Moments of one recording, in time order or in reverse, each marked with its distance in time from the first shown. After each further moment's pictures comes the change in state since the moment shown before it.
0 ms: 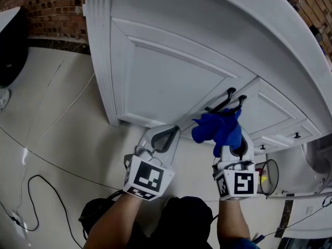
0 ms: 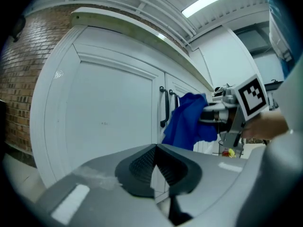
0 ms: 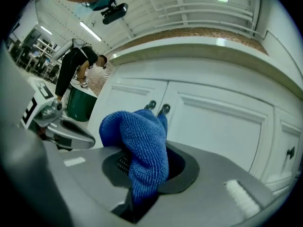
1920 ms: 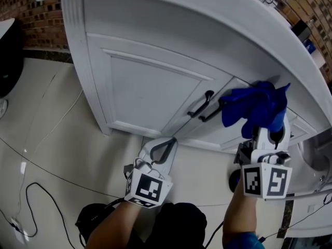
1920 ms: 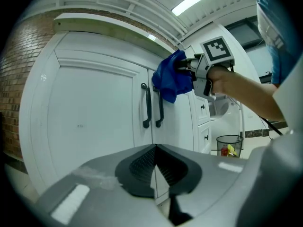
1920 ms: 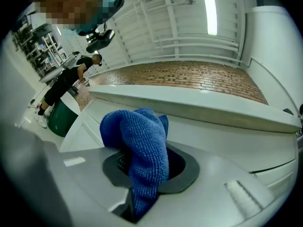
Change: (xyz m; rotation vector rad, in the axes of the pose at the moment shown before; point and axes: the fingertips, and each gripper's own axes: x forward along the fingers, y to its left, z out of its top) left arm 0.020 -0.043 -0.006 0.045 -0.007 -0.010; right arm -0.021 -0.096 0.140 -0.049 -0.338 -0.156
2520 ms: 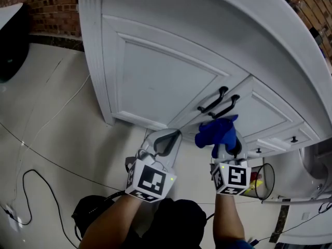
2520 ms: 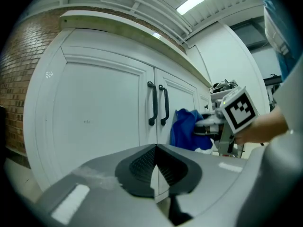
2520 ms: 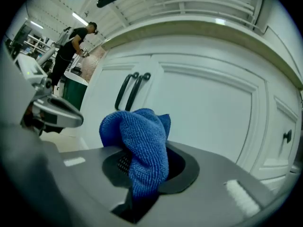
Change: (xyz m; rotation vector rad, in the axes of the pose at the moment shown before) left arm -0.001 0.010 -0.005 -0.038 0.016 0.023; right arm -0.057 0.063 -0.202 0.050 0.479 0.113
